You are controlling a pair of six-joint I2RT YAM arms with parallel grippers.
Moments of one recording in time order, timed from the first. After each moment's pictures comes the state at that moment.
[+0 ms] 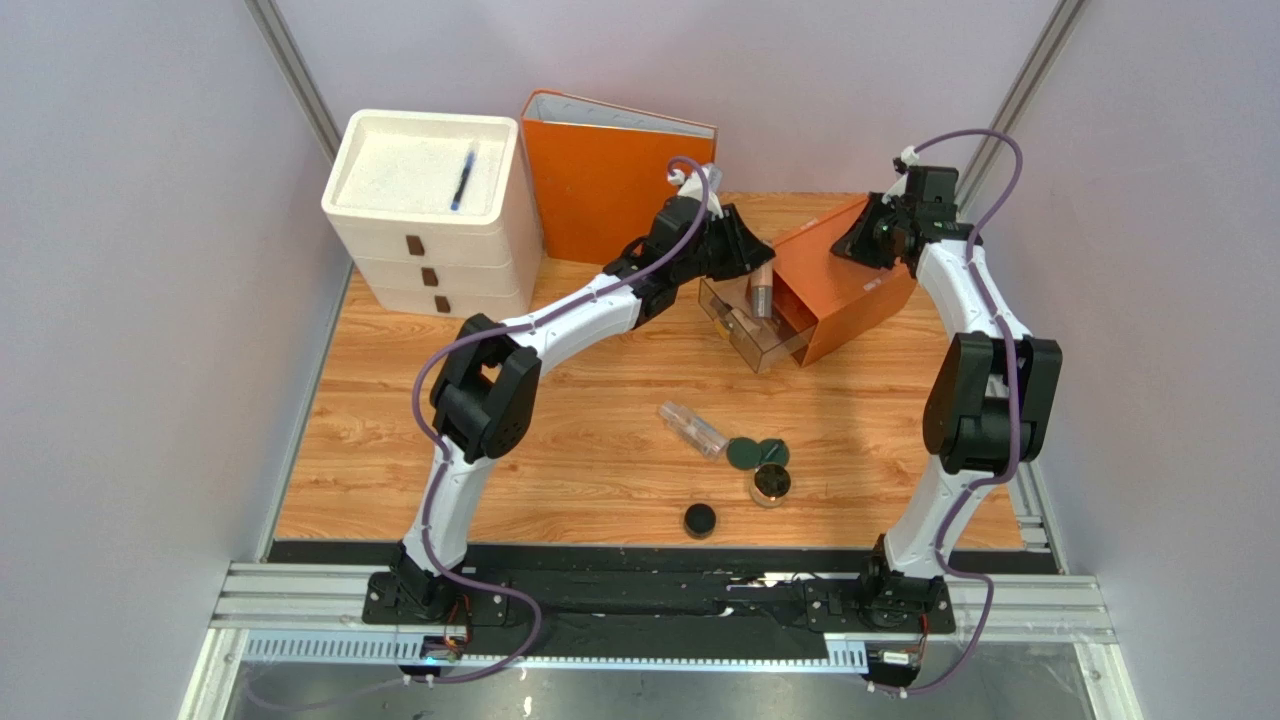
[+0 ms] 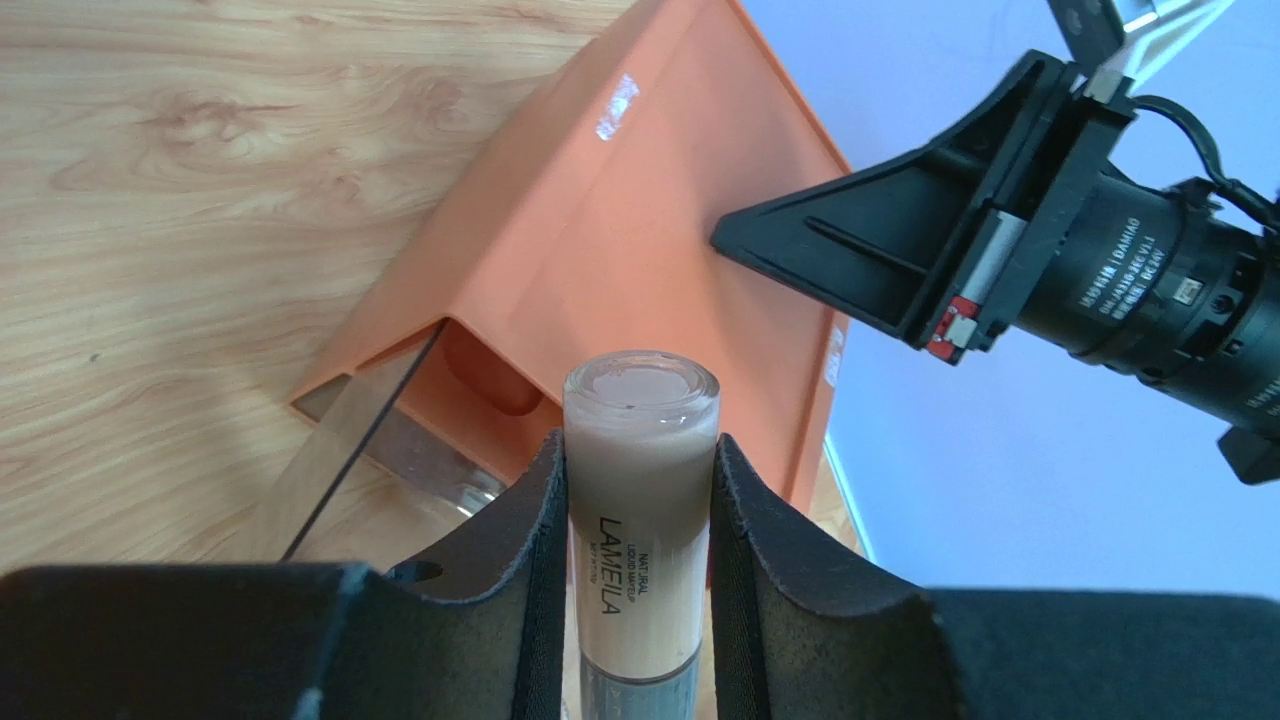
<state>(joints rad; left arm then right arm) -0.72 2.19 1.83 0.13 0.14 -0.78 -0.09 1.90 1.57 -0.43 -0.30 0.35</state>
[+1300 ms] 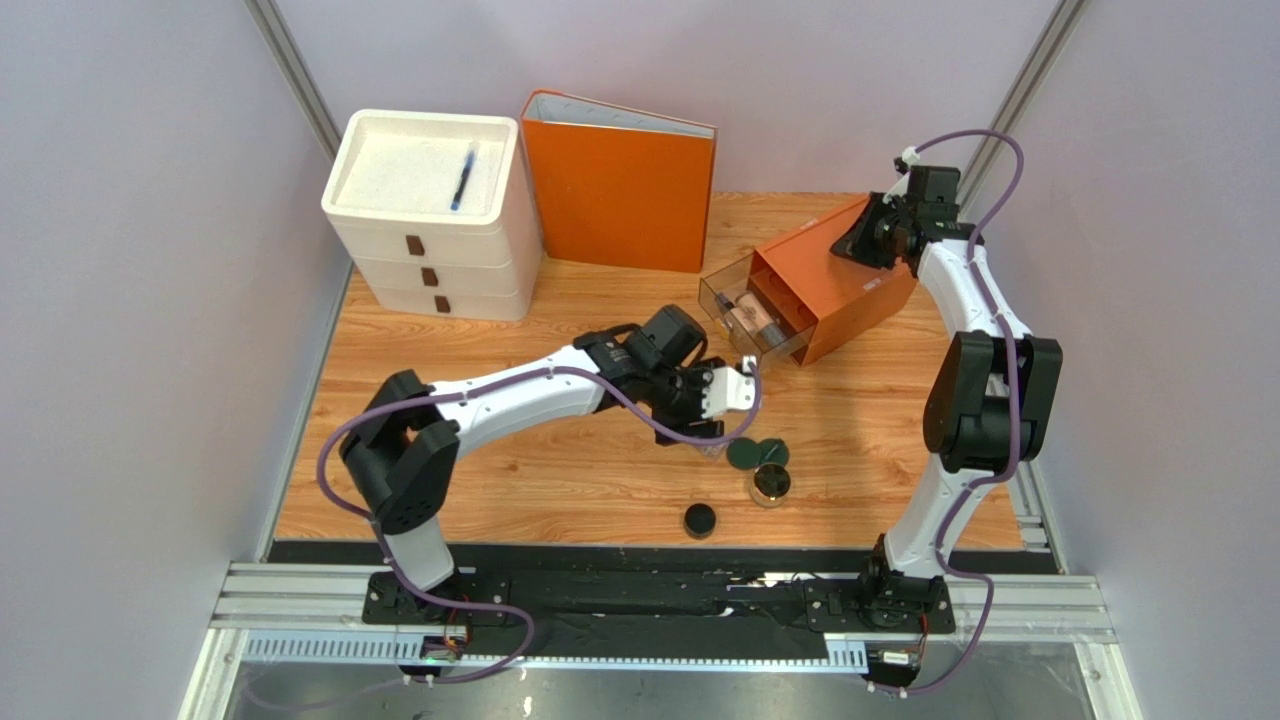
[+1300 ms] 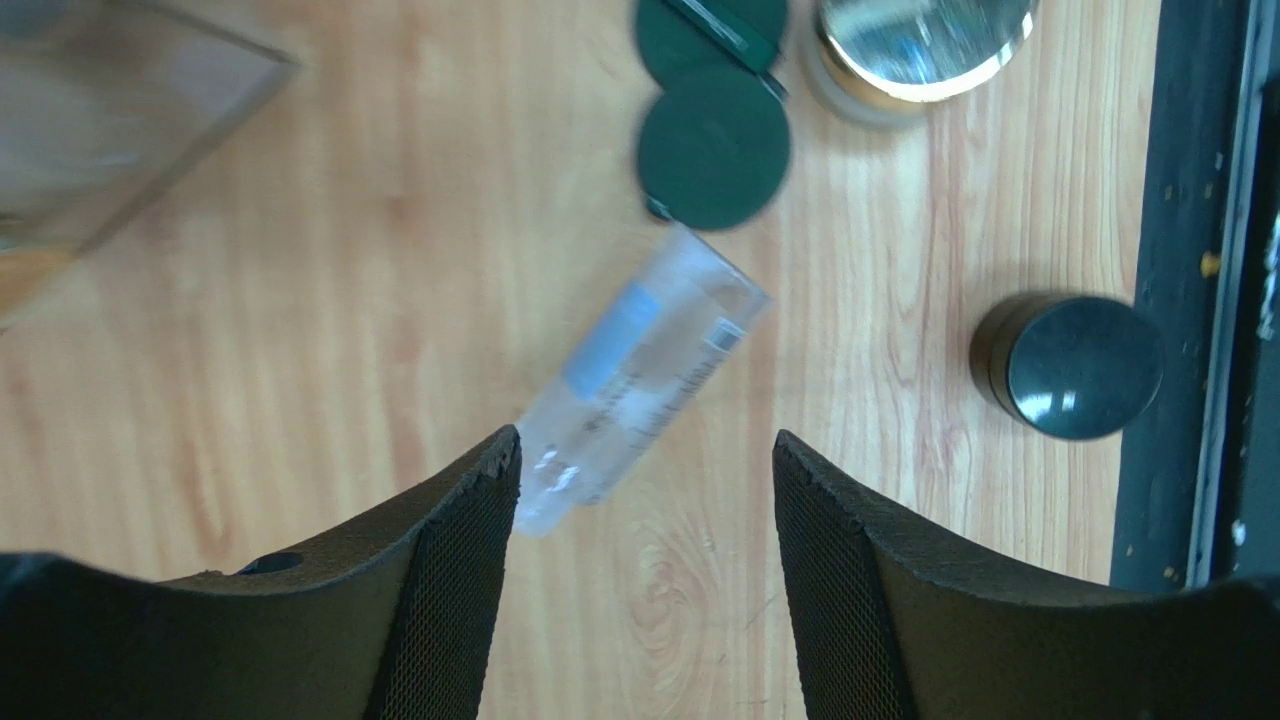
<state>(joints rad) -0.91 1.72 1.30 -0.48 0.36 0.63 -0.10 1.90 1.58 -0.44 -0.32 0.35</state>
